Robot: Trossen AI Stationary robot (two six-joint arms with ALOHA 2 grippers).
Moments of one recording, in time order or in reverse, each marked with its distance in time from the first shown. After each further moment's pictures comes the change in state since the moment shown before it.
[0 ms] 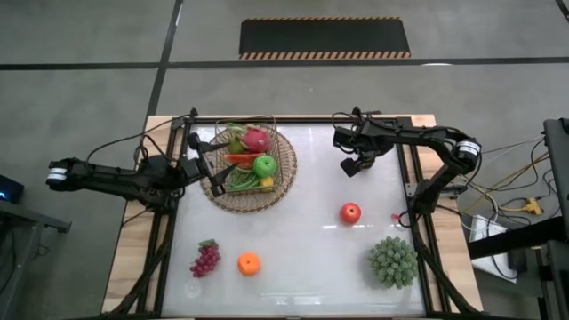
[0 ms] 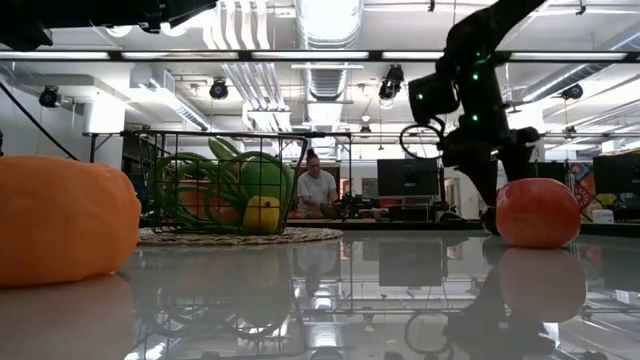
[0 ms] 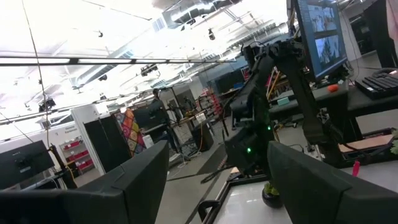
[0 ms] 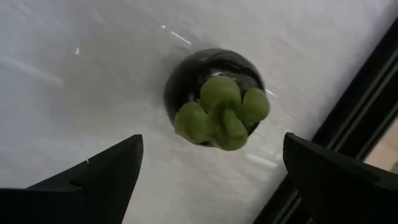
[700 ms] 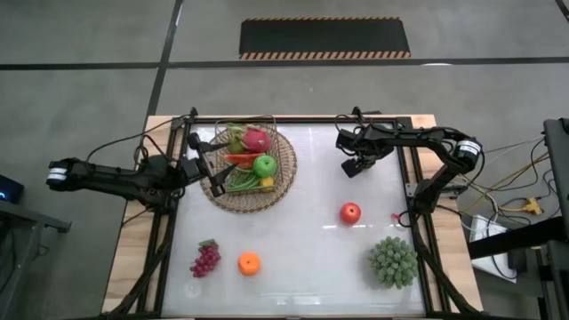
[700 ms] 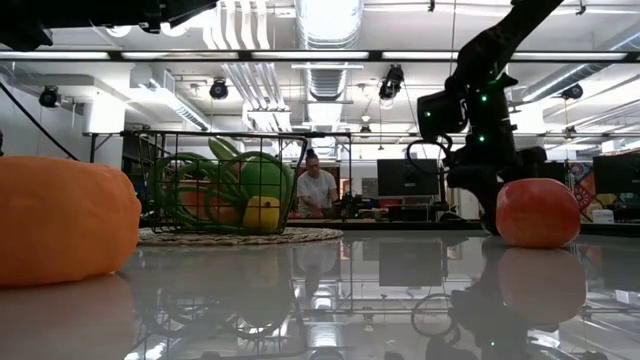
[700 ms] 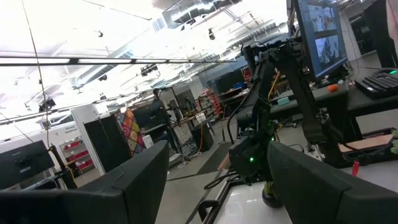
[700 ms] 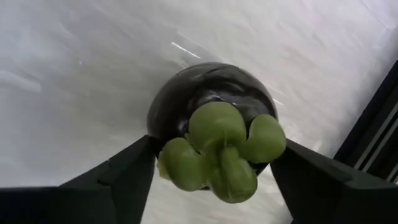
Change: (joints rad) left arm 0.000 0.000 0.000 0.000 0.000 0.000; right arm -0.036 0.000 -0.135 0.186 0.024 -0.014
